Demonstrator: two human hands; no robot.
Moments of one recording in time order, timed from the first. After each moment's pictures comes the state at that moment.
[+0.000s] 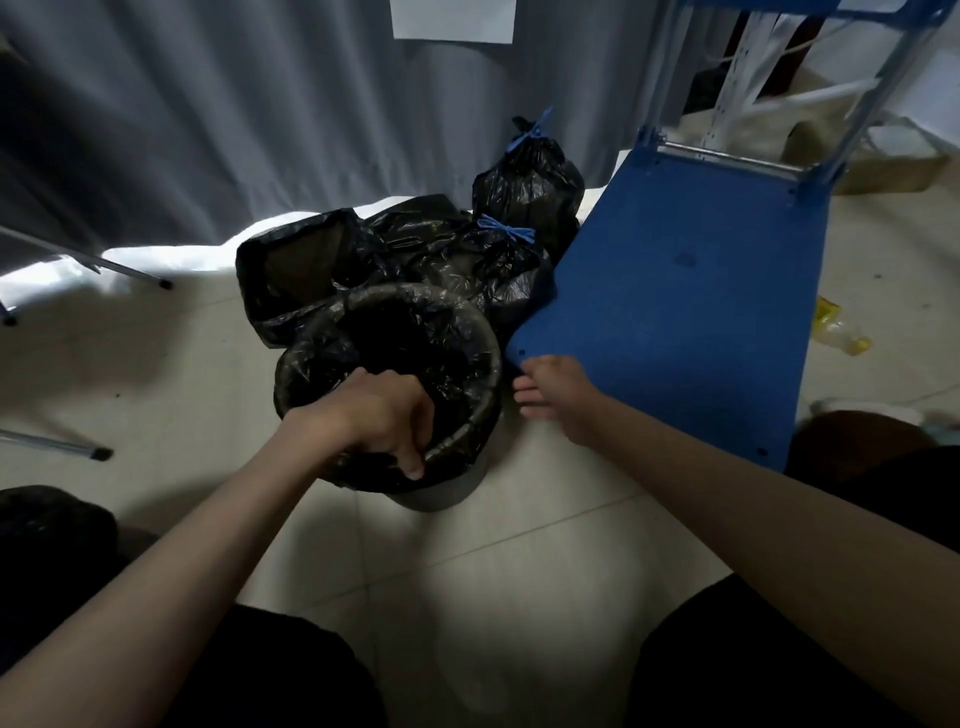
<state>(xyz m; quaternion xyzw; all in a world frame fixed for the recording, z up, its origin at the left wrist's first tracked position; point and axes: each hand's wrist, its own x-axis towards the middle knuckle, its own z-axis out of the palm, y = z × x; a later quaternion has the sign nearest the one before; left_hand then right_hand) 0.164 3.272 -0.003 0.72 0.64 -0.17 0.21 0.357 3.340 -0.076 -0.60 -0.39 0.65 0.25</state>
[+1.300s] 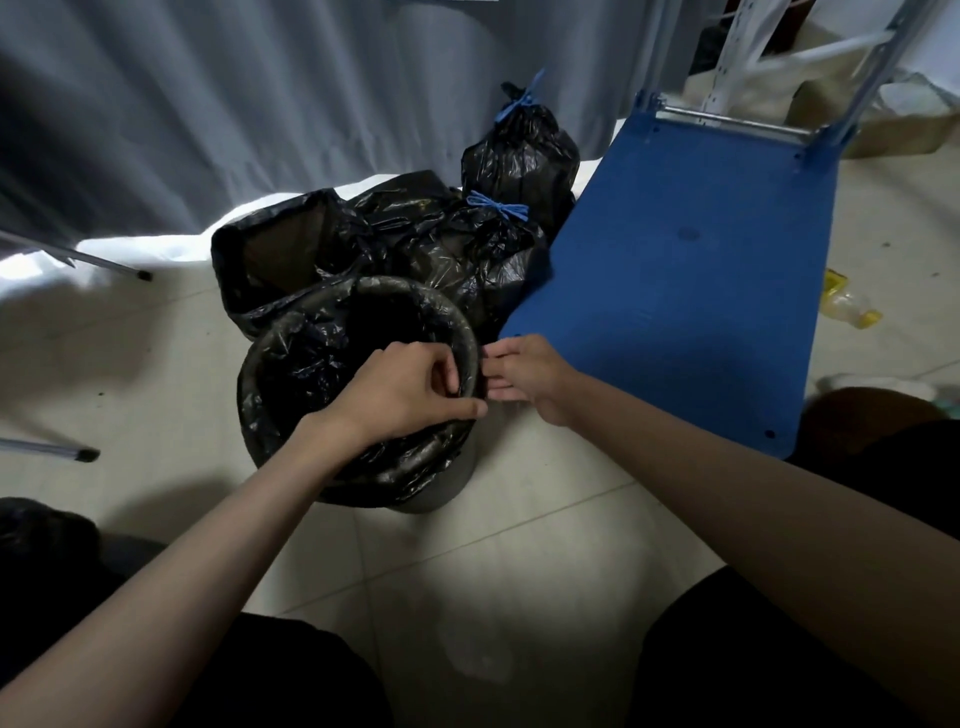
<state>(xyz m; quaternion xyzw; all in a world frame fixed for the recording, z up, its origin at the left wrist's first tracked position) 0.182 3.285 -0.024 0.70 0.67 0.08 0.21 0.339 3.348 -0.083 -0.54 -0.47 0.67 0.22</state>
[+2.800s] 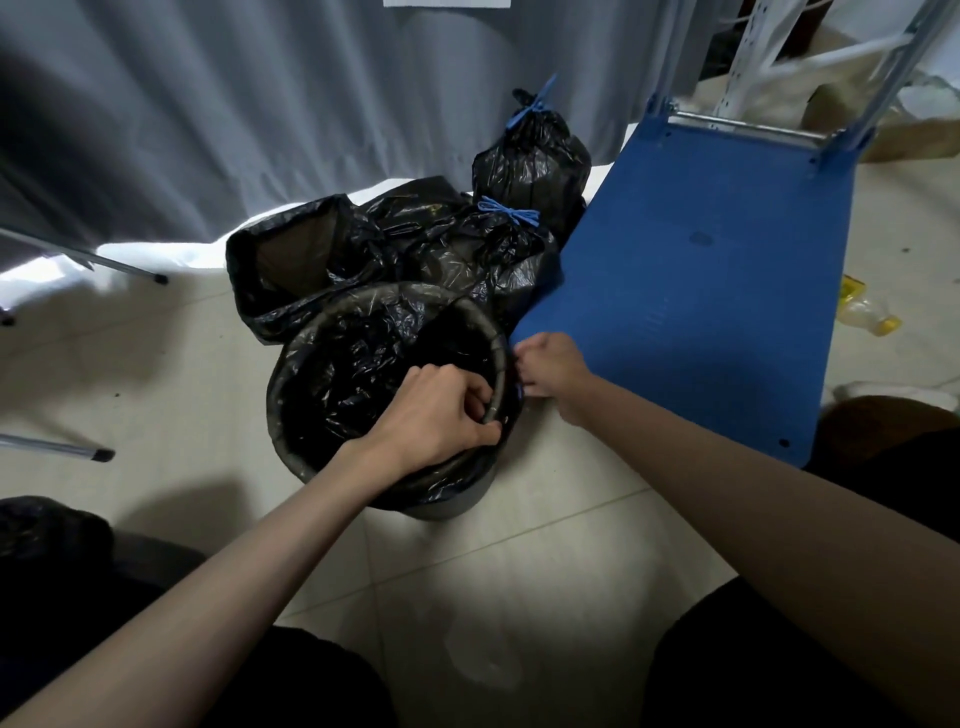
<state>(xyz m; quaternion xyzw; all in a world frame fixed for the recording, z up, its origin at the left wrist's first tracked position) 0.206 3.273 -0.034 0.71 0.66 0.10 0.21 0.340 3.368 -0.099 -0.63 -0.49 0.55 0.24</state>
